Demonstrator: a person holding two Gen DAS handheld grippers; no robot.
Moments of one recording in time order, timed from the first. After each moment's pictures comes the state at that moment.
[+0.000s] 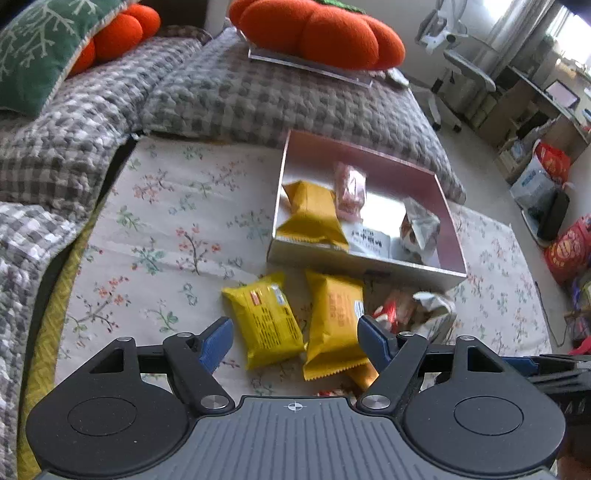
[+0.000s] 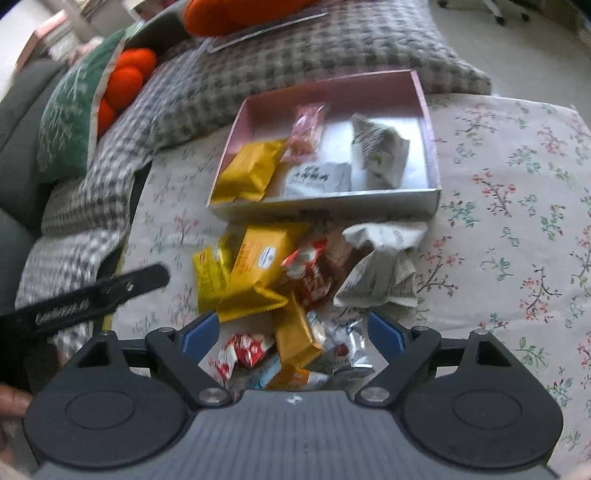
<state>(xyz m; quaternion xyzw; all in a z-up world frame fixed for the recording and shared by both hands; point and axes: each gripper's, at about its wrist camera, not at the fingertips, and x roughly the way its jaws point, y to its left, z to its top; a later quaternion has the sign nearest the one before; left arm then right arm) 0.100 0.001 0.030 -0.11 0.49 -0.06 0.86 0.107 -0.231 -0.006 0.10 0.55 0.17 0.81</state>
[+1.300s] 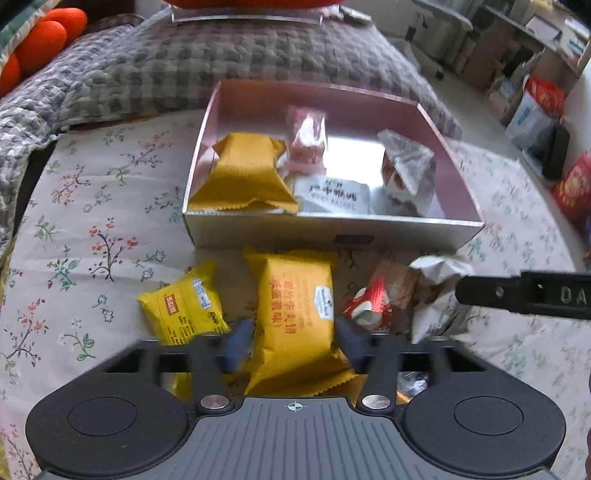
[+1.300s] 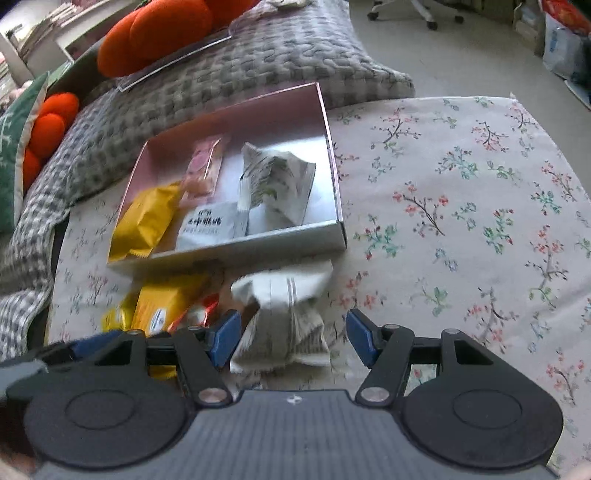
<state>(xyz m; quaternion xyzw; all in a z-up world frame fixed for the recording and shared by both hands) 0.141 -0.067 -0.035 -0.03 0.53 -0.09 0.84 0.141 -0.273 -0.041 0.13 0.52 0.05 0.84</state>
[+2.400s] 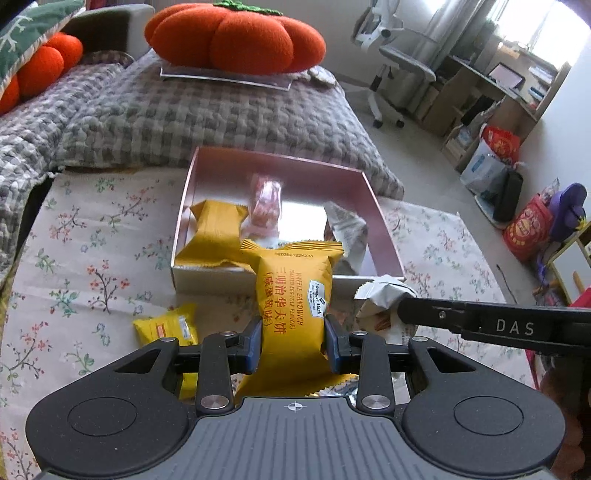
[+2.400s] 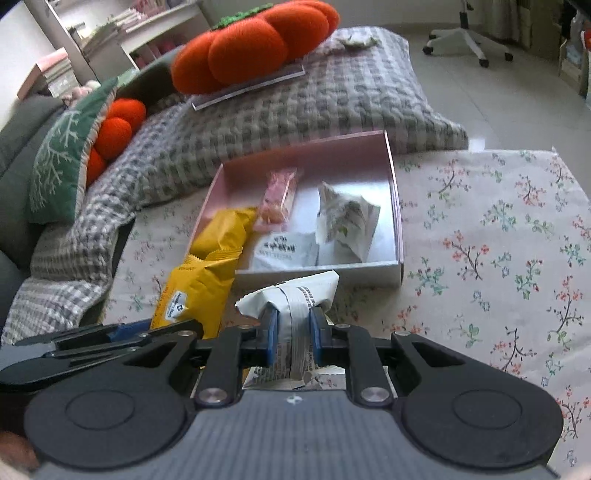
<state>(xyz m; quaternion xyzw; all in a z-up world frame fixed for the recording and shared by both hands) 0.117 -0.050 0.029 -0.09 0.45 -0.14 0.87 0.125 -0.261 0.006 0.12 0.47 0.14 0.86</state>
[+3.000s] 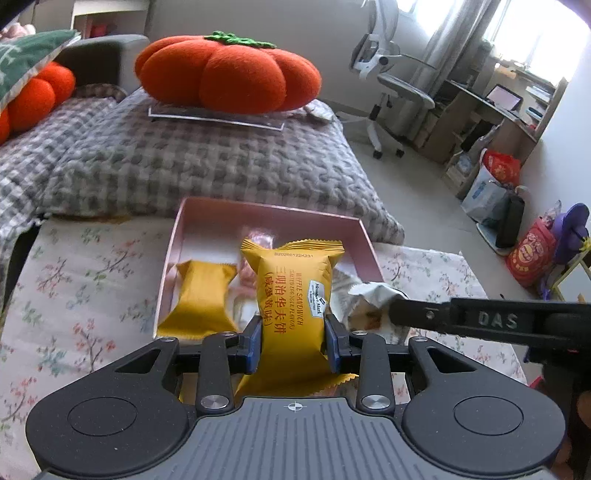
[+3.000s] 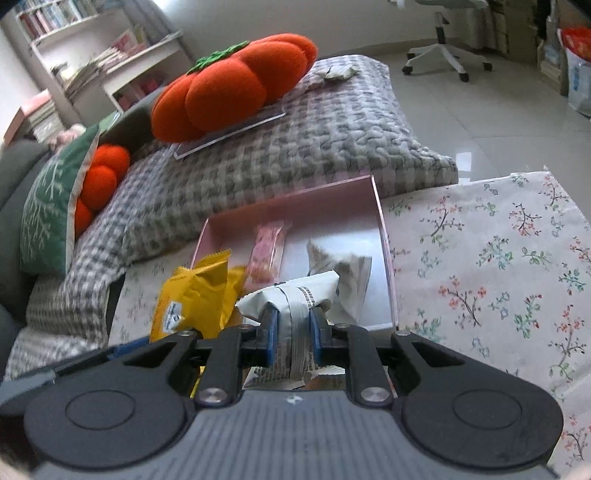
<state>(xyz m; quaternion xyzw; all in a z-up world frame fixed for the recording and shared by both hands) 0.155 -0.068 0.040 -0.09 0.41 -0.14 0.90 0.158 -0.271 0.011 0.16 0.43 0.11 0.88</state>
